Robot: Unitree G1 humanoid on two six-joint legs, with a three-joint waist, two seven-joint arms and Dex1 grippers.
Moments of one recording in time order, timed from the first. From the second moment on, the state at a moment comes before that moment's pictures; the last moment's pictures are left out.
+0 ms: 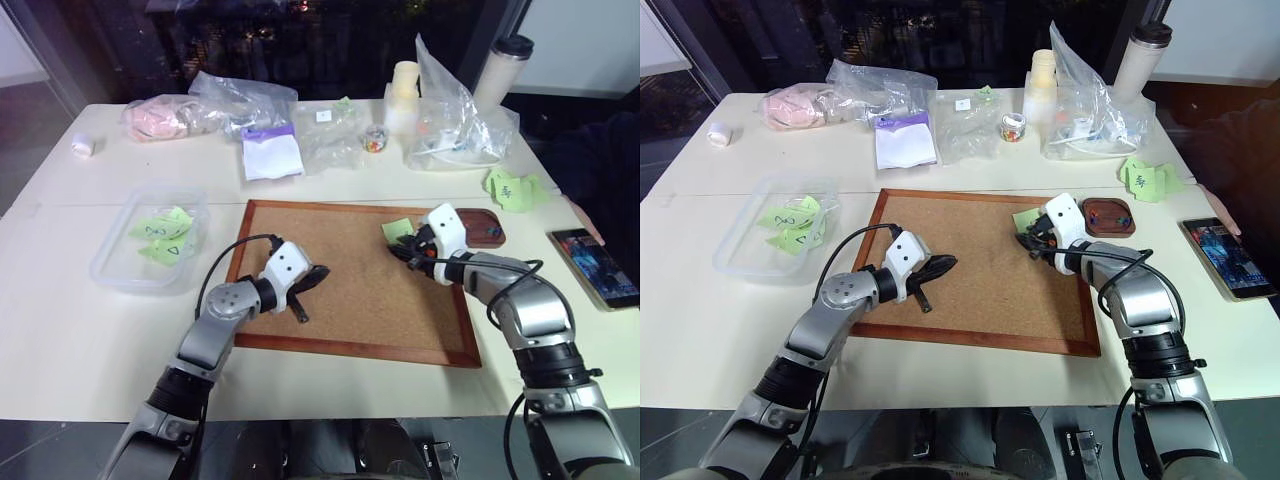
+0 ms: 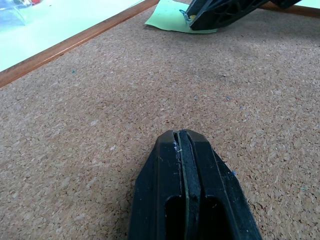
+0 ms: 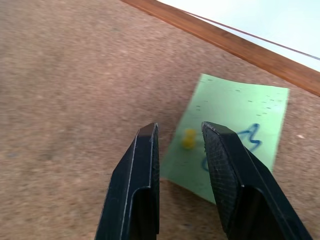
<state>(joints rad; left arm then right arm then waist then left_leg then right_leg) -0.32 0.30 -0.26 0.02 -0.07 0.25 -0.69 -0.44 -0.53 0.04 0.01 0.26 0.63 0.60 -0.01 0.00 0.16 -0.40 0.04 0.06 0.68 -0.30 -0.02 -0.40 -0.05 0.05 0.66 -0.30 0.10</state>
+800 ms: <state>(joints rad) -0.32 0.29 -0.26 0.02 -0.07 0.25 -0.69 -0.45 -0.53 0.03 0.04 0.25 0.63 0.62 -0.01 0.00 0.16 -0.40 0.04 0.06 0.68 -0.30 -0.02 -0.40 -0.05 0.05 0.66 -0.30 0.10</state>
